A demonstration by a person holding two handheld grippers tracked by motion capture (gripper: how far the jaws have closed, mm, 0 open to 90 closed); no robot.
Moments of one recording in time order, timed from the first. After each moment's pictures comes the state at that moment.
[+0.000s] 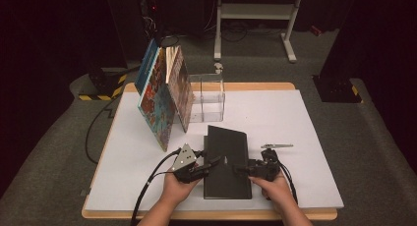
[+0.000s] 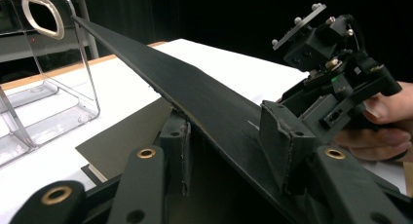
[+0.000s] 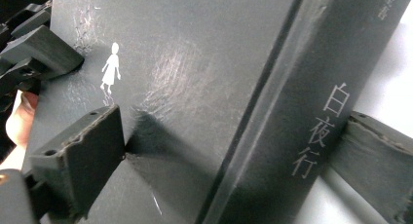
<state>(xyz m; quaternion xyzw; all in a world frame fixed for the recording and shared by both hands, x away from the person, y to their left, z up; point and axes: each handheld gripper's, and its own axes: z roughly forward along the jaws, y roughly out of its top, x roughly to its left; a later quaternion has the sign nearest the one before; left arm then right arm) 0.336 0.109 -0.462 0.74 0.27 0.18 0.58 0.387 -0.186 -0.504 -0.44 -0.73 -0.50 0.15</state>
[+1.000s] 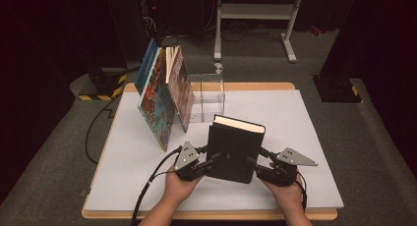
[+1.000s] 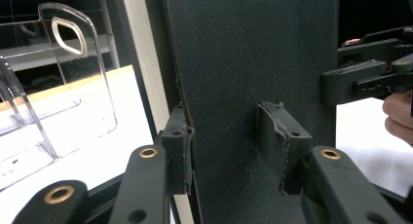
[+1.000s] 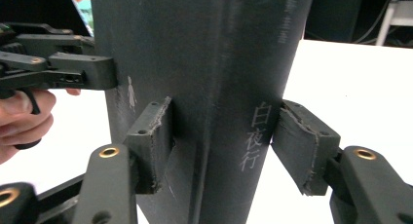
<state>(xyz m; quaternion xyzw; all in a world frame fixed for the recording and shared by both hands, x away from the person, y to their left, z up) 0.332 0.103 -0.446 0.73 0.29 0.21 0.58 0.332 -0.201 -0.447 -0.37 -0.72 -0.56 -0.17</state>
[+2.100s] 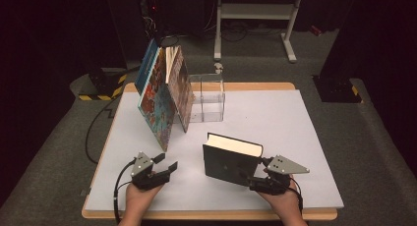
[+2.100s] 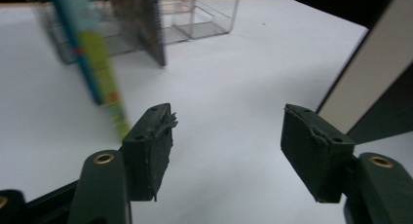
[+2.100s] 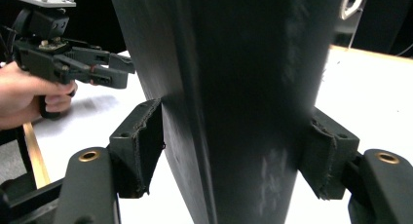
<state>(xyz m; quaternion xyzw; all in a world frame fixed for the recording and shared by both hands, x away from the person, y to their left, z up) 0.314 0.232 -0.496 0.71 0.44 0.21 0.51 0.314 -0.181 -0.446 -0.30 -0.76 -0.56 -0.16</state>
